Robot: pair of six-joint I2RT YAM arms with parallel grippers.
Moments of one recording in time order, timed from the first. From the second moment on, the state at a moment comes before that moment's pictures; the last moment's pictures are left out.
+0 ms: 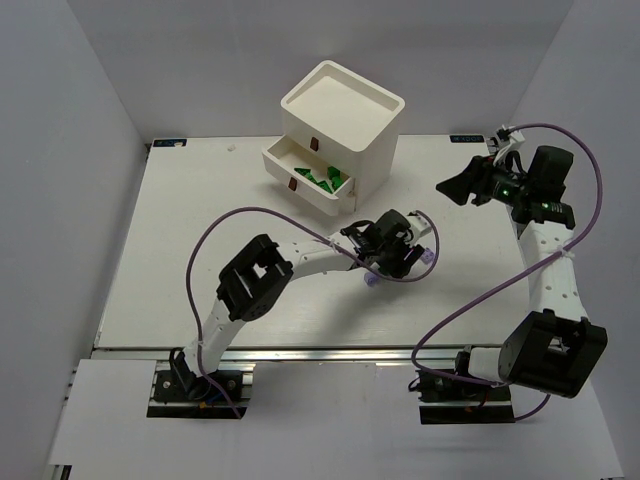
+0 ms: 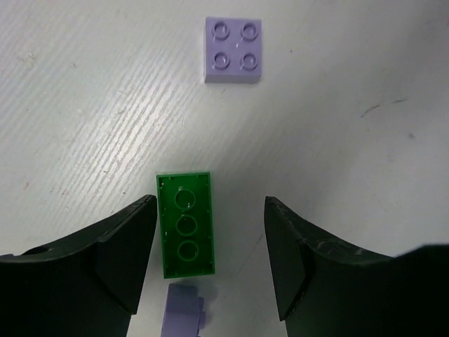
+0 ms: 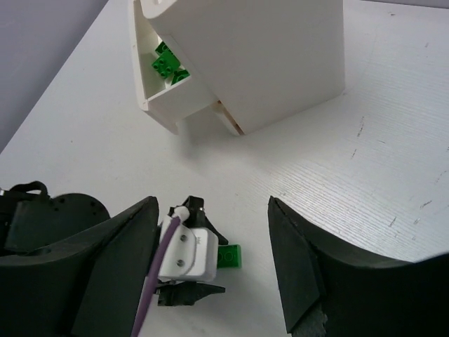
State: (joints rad) left arm -0.99 2.21 1.67 -0.19 0.07 -0.09; right arm -0.22 1.30 1.18 -0.33 -0.94 0.02
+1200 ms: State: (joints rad) left arm -0.84 1.87 1.66 -0.20 -0.23 -0.46; right arm -0.23 1.24 1.02 -0.41 -0.89 -0.18
